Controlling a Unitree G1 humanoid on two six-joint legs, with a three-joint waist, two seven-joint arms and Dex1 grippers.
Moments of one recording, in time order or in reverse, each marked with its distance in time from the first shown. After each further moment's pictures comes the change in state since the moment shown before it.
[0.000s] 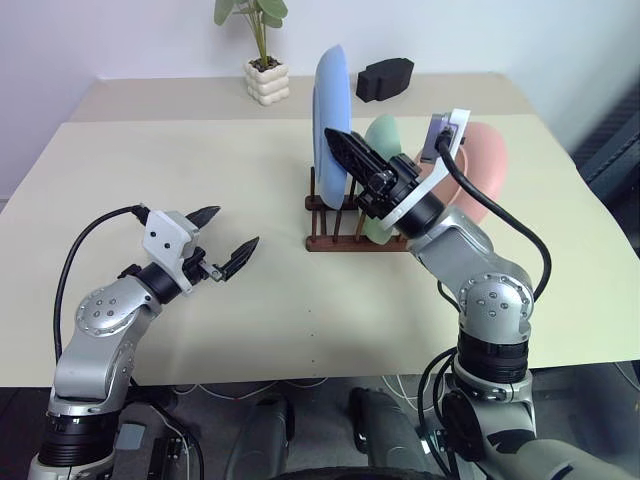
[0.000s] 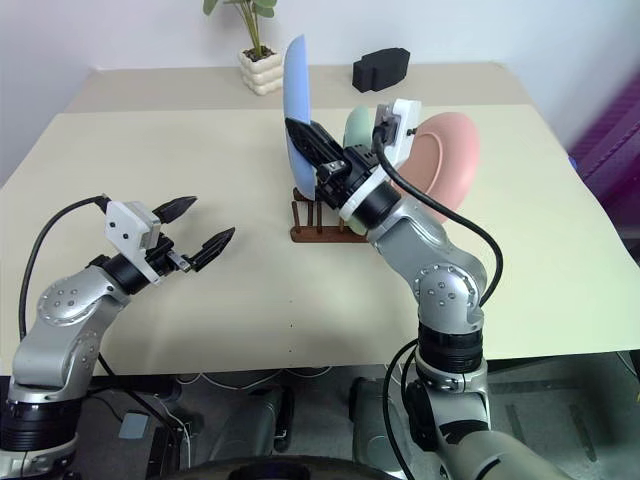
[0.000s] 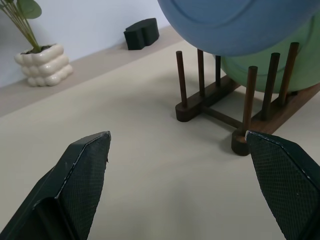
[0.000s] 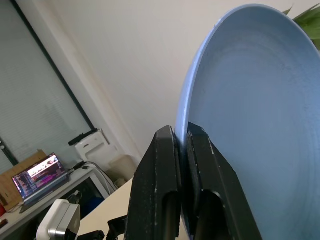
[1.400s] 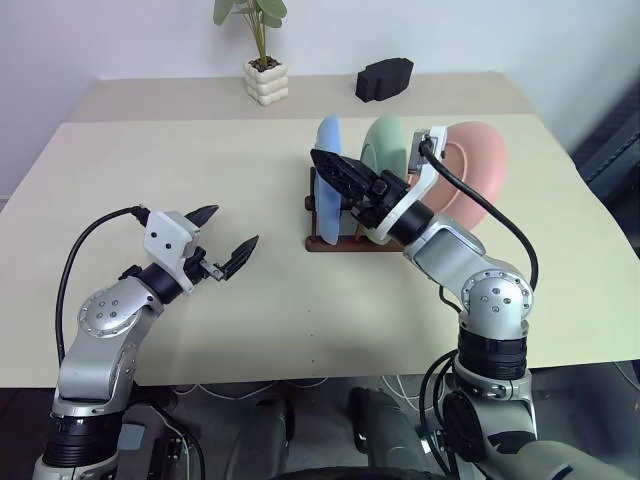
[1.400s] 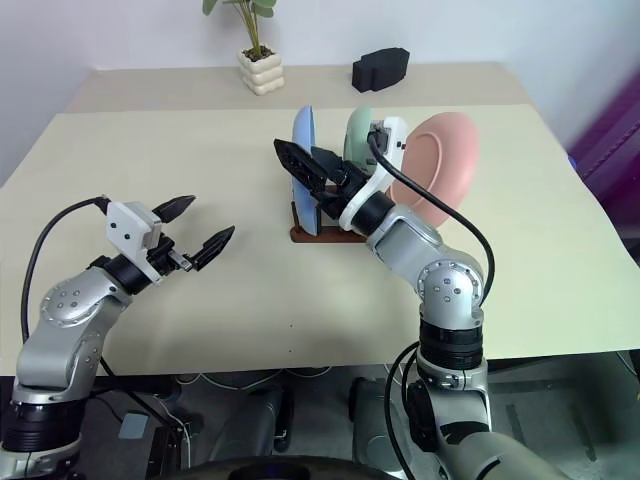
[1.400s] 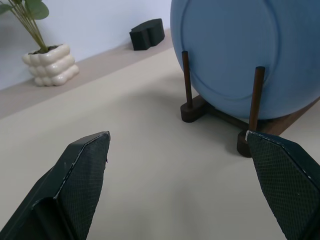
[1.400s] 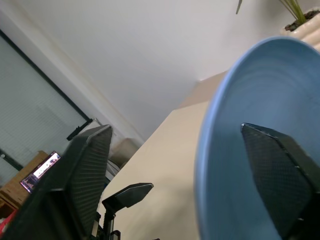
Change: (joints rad) left arm 0.000 -0.019 0.000 0.000 0.020 -0.006 0.018; right arm 0.007 -0.010 -0.030 0.073 0.117 0.107 -0.124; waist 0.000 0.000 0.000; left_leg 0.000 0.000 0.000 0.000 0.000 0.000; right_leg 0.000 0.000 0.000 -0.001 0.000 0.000
